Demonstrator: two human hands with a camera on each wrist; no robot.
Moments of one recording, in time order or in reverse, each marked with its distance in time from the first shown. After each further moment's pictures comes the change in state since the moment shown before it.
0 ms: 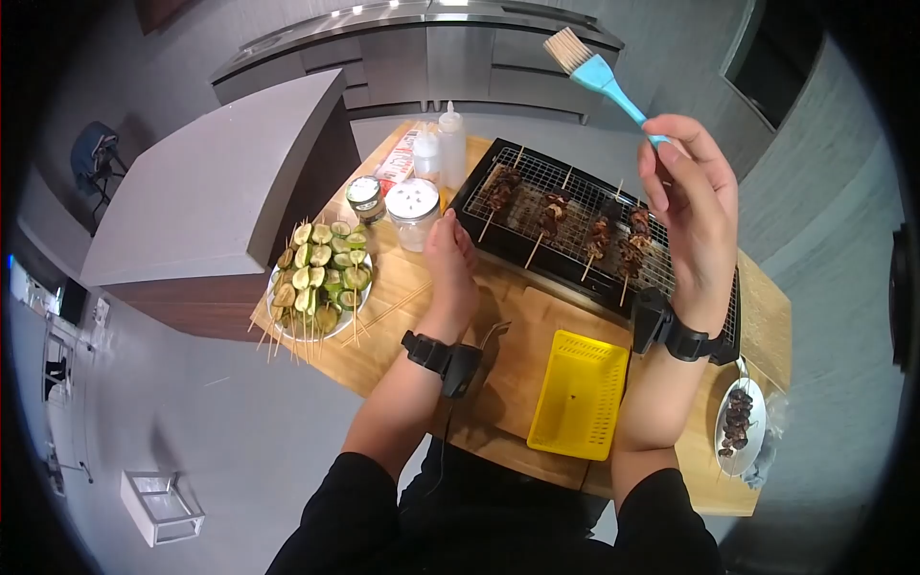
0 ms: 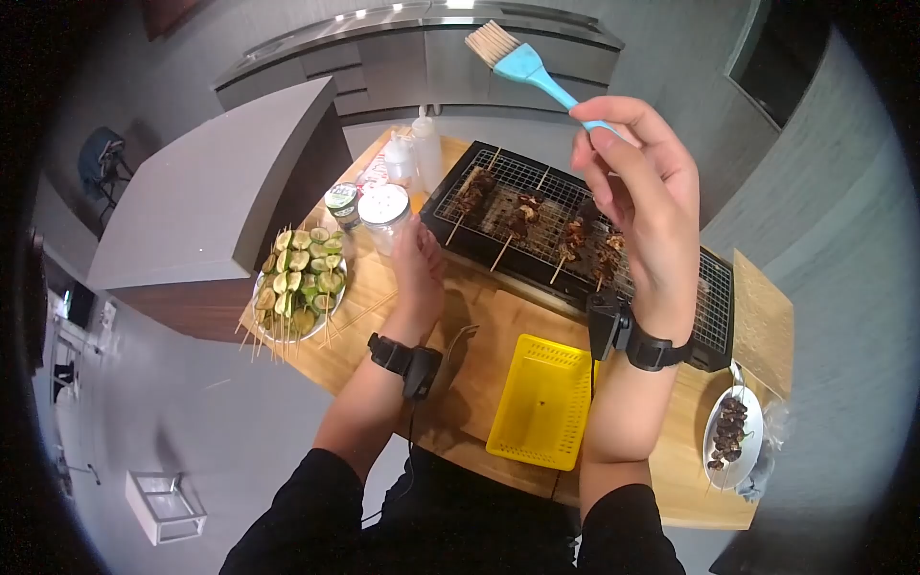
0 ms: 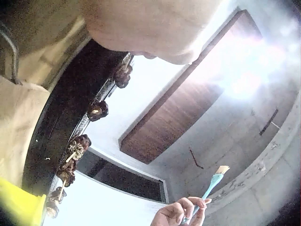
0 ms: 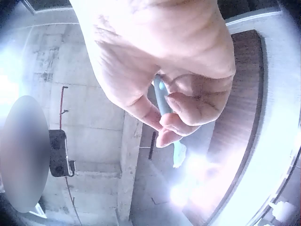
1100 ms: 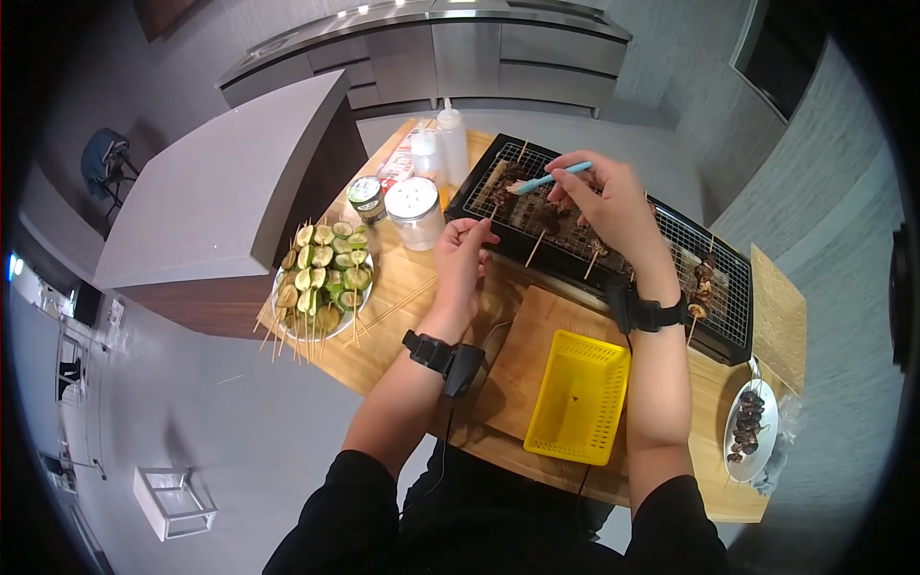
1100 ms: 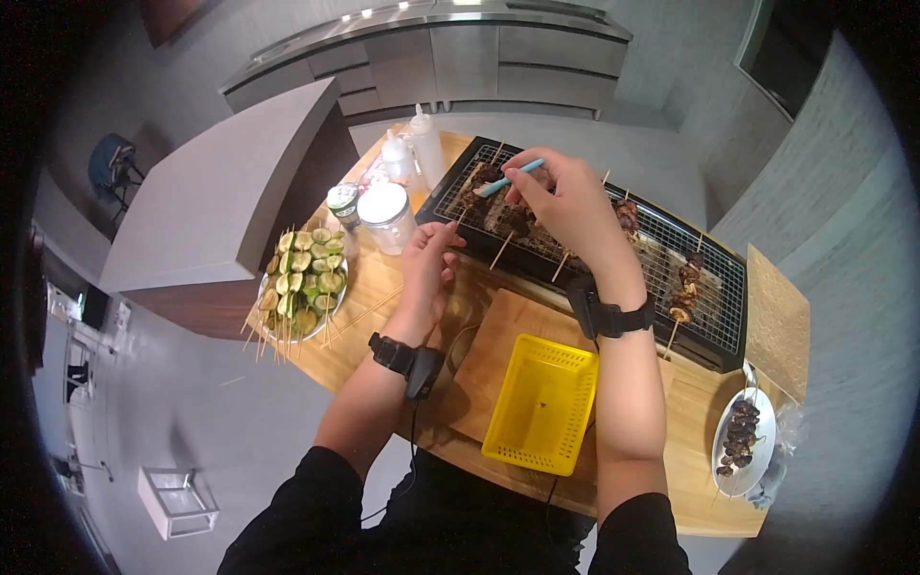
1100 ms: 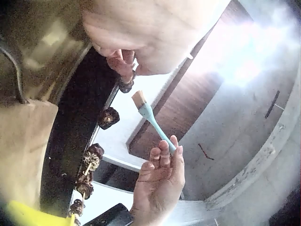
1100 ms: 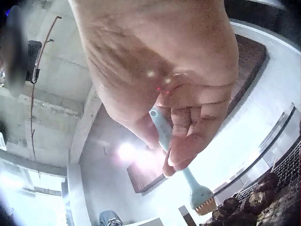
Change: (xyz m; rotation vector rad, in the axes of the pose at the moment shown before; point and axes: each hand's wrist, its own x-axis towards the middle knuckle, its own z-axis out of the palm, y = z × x) left_hand -0.002 -0.009 -0.001 0.188 -0.064 -0.055; right_hand 0.011 0.102 -0.002 -0.446 -0.227 0.207
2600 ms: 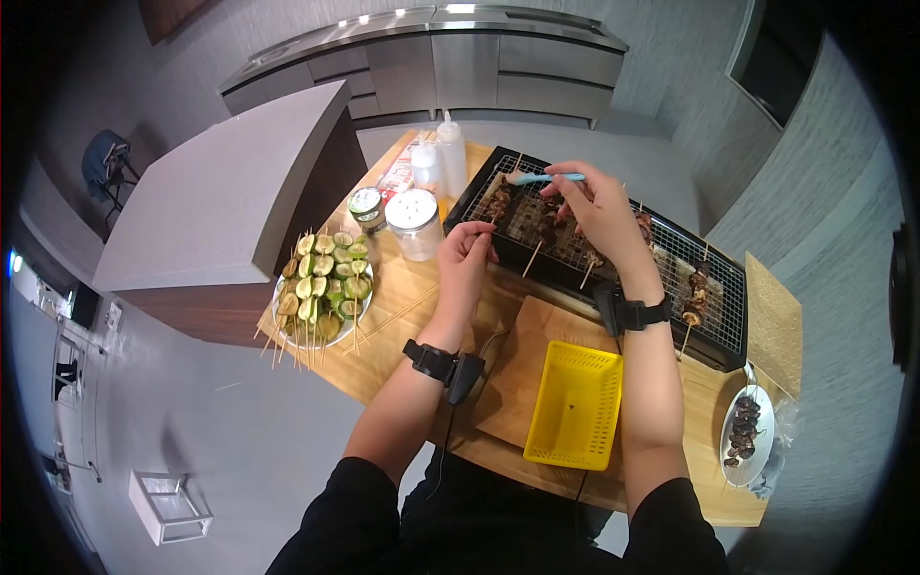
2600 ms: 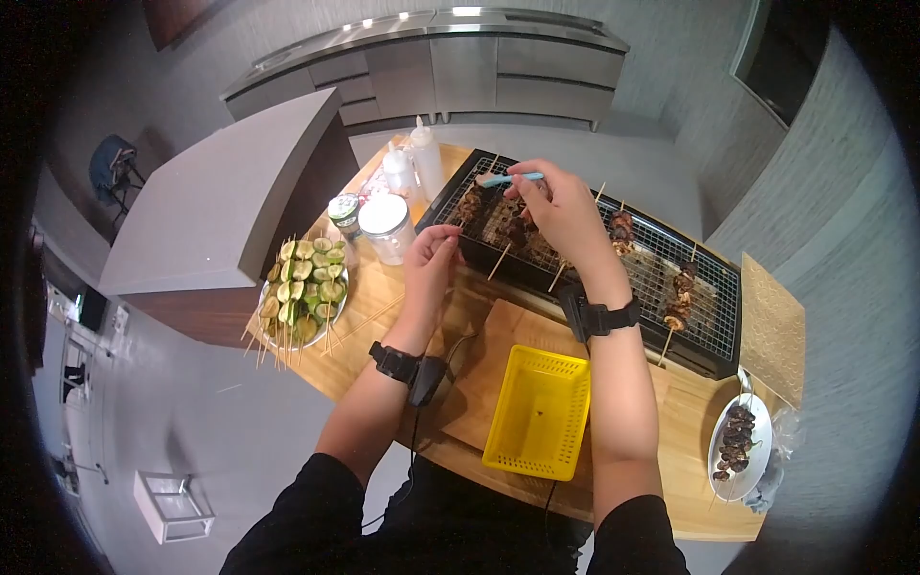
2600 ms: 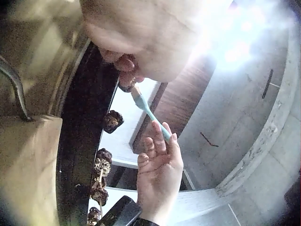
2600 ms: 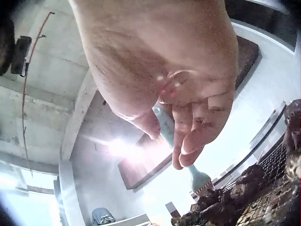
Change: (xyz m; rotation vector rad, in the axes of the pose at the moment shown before) left_hand 0.010 -0.012 -0.003 0.191 -0.174 0.288; right_hand 0.010 0.032 0.005 -0.010 0.061 -0.024
